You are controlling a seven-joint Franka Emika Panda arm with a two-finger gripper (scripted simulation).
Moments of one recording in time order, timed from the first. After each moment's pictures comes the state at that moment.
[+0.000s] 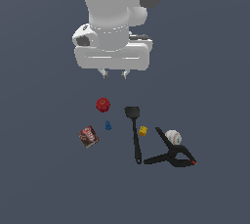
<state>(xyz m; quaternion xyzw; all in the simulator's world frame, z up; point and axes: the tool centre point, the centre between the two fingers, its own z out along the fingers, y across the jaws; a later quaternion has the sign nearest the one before) -0.009 -0.032 0.333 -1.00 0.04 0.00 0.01</state>
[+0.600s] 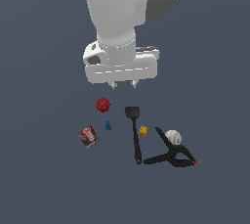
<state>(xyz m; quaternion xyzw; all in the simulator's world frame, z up) 0.011 -0.003 0.305 -1.00 -0.01 0.00 0.05</state>
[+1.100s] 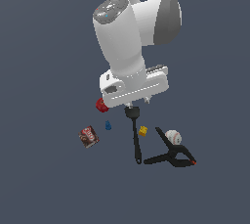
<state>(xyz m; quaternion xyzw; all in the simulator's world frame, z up) 0.041 0.047 0.252 -0.99 -0.08 -0.02 0.13</state>
